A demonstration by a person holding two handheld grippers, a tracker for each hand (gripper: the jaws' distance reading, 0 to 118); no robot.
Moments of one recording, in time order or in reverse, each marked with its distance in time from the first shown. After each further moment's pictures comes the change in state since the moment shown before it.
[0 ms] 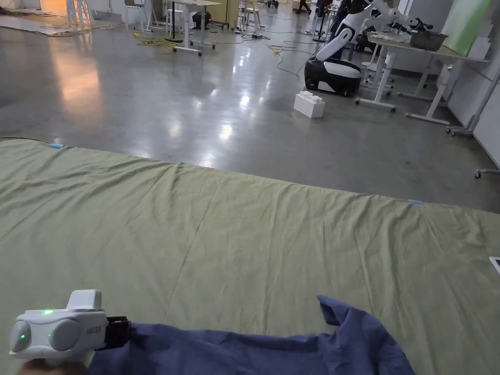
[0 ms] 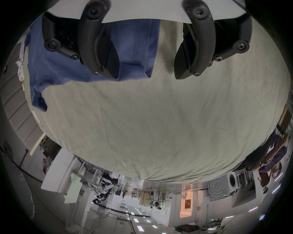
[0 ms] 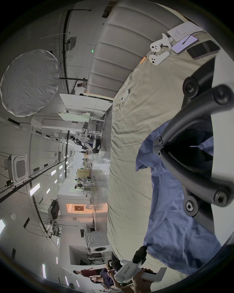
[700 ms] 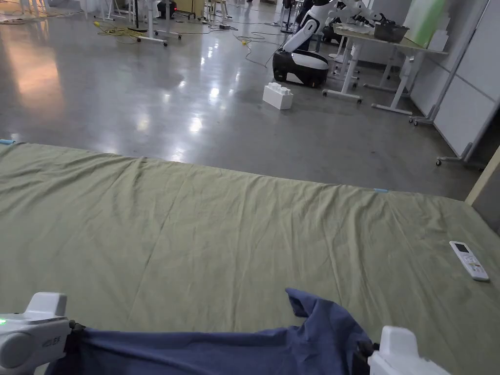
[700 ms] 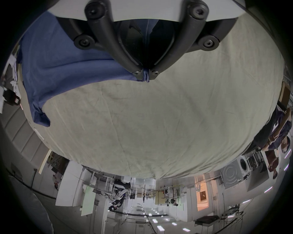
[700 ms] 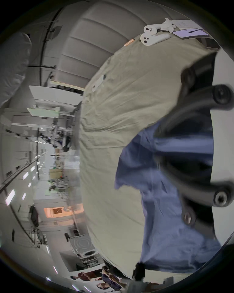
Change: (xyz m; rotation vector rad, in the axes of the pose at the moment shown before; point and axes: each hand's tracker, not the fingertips) left arm 0.016 0.001 0.023 0.035 -0.027 -0.136; right arm 0.046 0.007 -0.175 -0.398 0.062 -0.053
